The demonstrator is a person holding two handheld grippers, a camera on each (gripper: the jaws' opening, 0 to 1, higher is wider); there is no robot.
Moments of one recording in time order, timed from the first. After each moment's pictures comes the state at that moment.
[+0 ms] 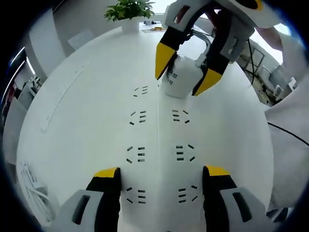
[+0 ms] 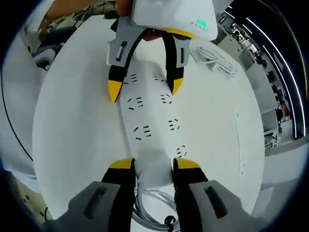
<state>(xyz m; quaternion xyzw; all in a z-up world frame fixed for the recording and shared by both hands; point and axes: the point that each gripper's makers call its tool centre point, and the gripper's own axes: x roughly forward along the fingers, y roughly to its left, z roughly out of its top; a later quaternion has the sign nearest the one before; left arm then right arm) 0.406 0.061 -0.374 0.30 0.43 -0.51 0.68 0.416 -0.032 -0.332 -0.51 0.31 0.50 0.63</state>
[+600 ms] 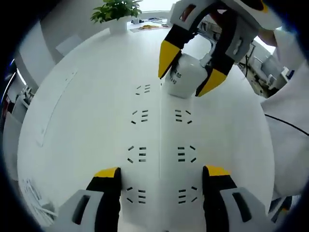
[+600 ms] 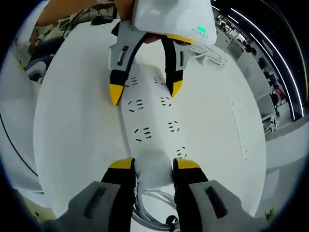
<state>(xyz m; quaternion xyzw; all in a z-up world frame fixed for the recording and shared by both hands) 0.424 0.055 -0.376 0.33 0.42 -0.54 0.65 0.407 -0.039 -0.332 -0.47 0.33 0.46 0.67</state>
